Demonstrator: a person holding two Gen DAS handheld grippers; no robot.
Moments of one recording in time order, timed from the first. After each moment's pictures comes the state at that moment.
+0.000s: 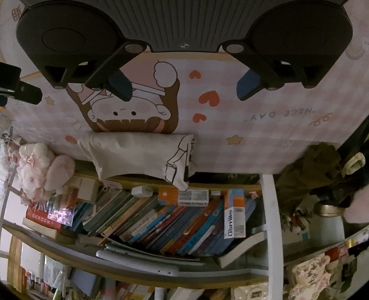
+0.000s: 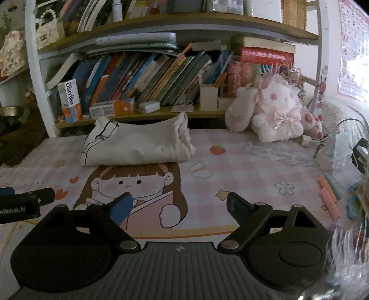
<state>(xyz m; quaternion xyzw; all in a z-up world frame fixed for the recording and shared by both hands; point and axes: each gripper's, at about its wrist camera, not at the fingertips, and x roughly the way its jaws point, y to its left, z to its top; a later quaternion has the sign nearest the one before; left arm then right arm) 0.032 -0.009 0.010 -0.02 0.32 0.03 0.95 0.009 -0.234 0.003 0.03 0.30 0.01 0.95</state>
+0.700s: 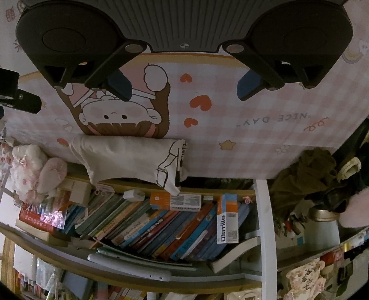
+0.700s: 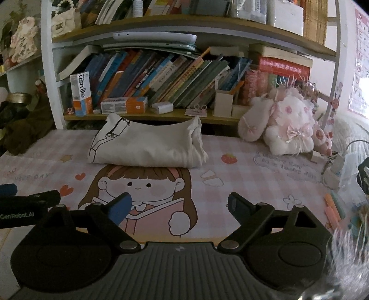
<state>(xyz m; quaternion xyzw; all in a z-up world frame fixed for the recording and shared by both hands) 0.036 -0.002 0.003 -0.02 0.33 0.04 0.94 0.019 -0.214 0.010 -0.01 0.30 0.03 0.95</state>
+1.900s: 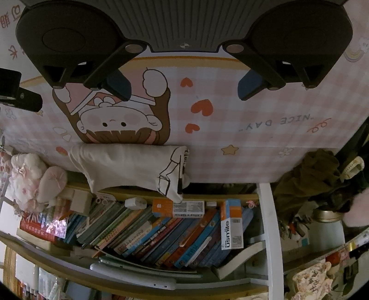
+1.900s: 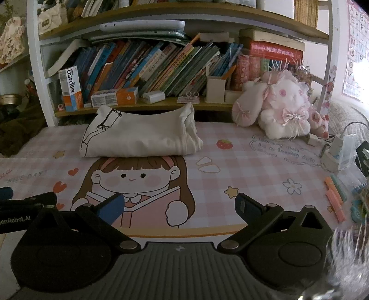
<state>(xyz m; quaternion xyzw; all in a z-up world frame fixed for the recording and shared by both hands) 0.041 -0.002 -0.005 -0.01 0.34 0.03 0.94 0.025 -0.217 -0.001 0.01 0.33 0.00 0.95</state>
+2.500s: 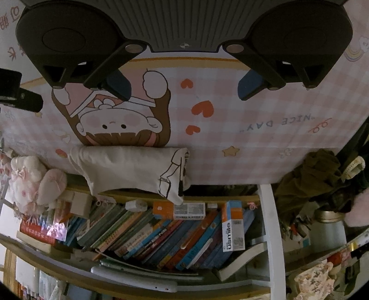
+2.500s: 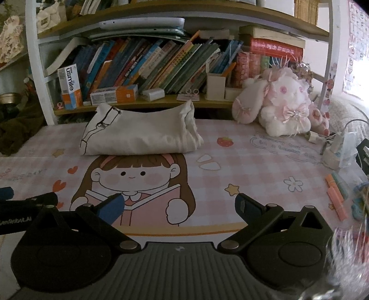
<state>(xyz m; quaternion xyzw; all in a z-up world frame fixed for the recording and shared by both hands) 0.042 -0.004 -0.008 0.00 0.35 0.03 0.94 0.027 -0.216 -0.001 0.01 0.33 0.00 0.94</state>
